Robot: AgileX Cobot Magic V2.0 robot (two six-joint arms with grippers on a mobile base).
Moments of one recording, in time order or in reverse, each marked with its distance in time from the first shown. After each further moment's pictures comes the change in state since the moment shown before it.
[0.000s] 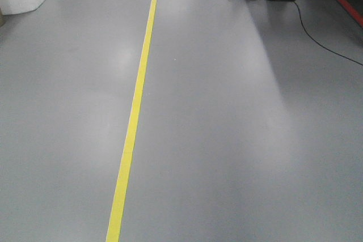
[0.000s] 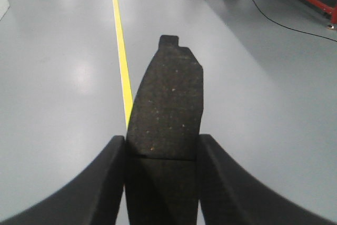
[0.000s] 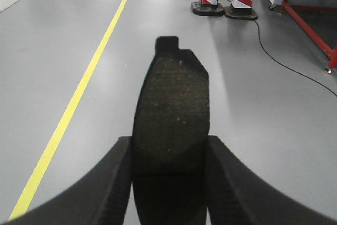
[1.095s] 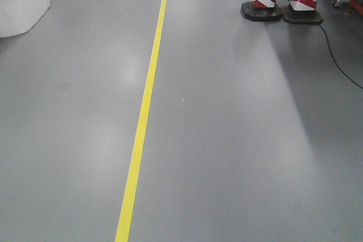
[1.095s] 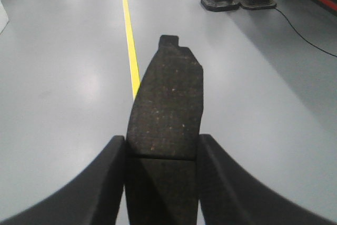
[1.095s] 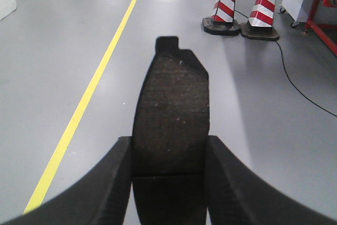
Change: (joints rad) left arm 0.000 0.000 0.000 0.000 0.004 0.000; right arm 0.000 0.000 0.000 0.000 0.000 -0.001
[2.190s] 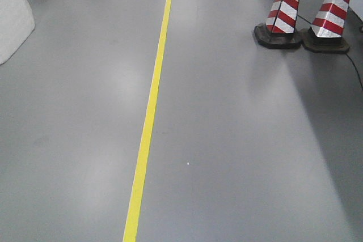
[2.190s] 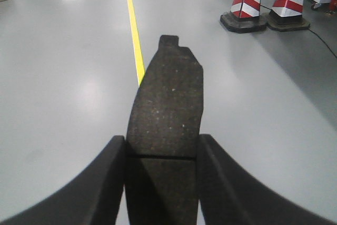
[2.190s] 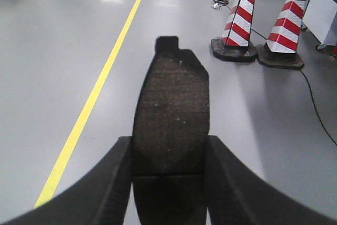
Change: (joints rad) left arm 0.000 0.000 0.000 0.000 0.000 -0.001; right arm 0.000 0.000 0.000 0.000 0.000 0.000
